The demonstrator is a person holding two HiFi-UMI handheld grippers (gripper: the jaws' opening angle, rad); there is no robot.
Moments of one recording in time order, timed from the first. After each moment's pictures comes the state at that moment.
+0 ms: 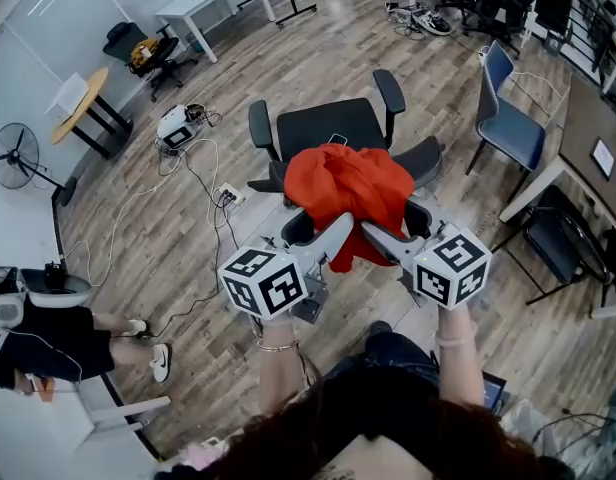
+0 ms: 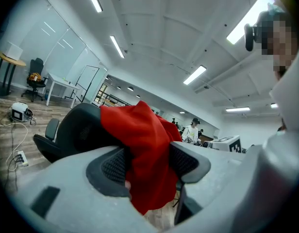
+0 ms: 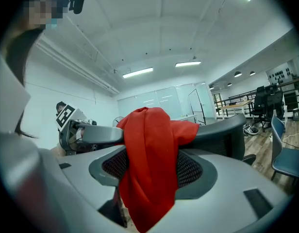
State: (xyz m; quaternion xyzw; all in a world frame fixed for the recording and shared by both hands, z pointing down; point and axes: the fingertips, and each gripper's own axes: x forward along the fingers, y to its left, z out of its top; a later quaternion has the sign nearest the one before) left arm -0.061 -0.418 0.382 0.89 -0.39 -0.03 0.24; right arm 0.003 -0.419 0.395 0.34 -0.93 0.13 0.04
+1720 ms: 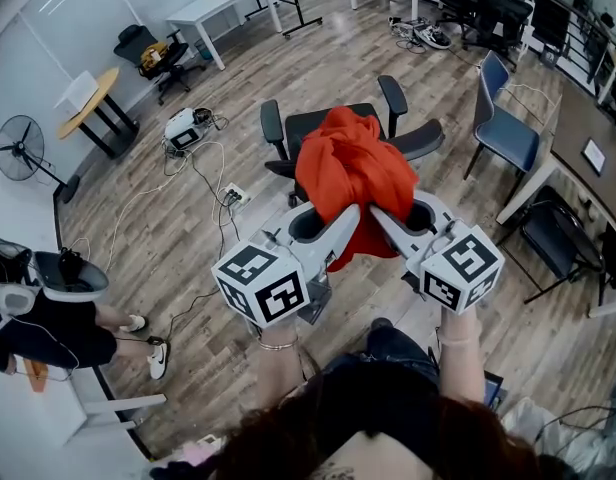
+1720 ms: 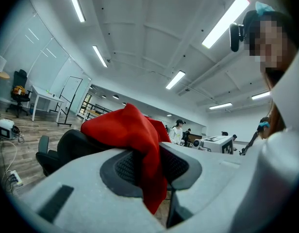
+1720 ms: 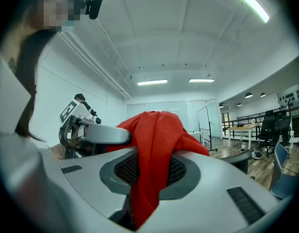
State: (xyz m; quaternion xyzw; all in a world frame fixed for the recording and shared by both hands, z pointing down) left arm -0.066 -0.311 0.314 0.93 -0.34 -0.05 0.16; right arm -0.029 -0.319 0.327 0.32 -0.95 0.02 0.01
